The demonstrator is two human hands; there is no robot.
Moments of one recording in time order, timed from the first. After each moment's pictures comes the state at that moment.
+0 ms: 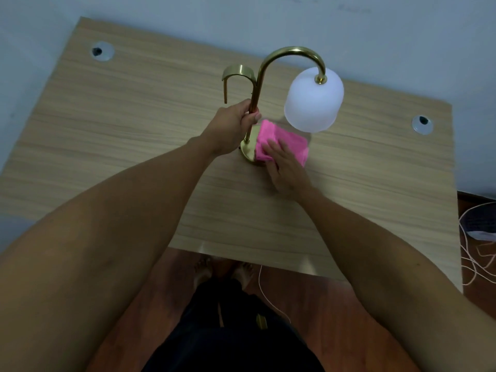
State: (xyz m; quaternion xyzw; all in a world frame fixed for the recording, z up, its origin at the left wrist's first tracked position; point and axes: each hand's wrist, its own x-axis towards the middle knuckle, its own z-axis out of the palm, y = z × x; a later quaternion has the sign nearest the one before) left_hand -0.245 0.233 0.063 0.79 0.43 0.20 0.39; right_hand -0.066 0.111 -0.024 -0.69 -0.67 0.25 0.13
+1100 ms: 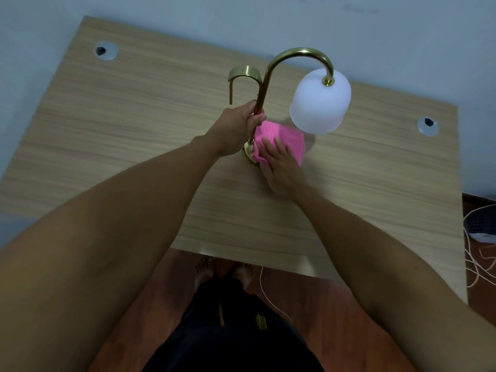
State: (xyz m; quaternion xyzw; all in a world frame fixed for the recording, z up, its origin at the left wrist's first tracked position) left_hand -0.246 0.238 0.059 0.80 0.41 0.19 0.39; right_hand -0.078 0.123 -0.031 -0.65 -0.72 0.22 0.03
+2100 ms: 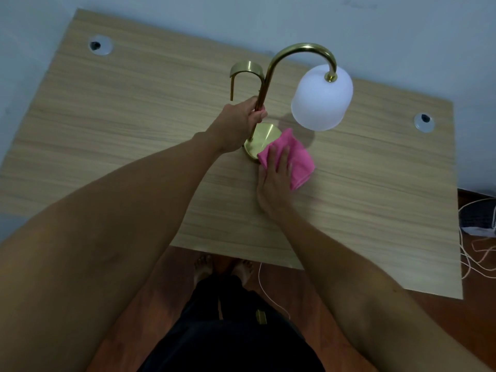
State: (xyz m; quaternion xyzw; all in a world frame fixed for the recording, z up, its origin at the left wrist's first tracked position) left_hand -0.247 0.239 0.058 0.80 0.40 0.20 0.41; right_hand -0.137 0.085 -0.053 -0.80 -0.55 0.18 0.18
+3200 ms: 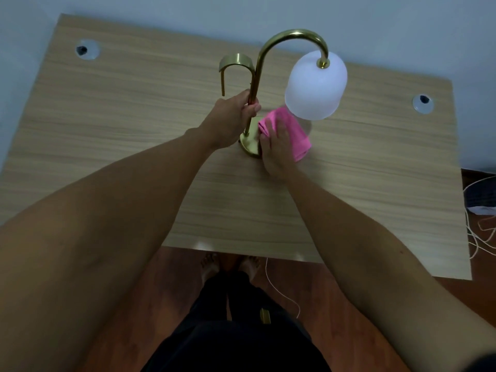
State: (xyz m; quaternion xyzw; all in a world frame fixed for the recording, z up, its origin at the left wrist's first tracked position) left_hand -0.248 0.239 0.061 0.82 0.39 0.18 0.37; right_hand -0.105 0.142 -0.033 -0.77 -0.53 0.28 0.22
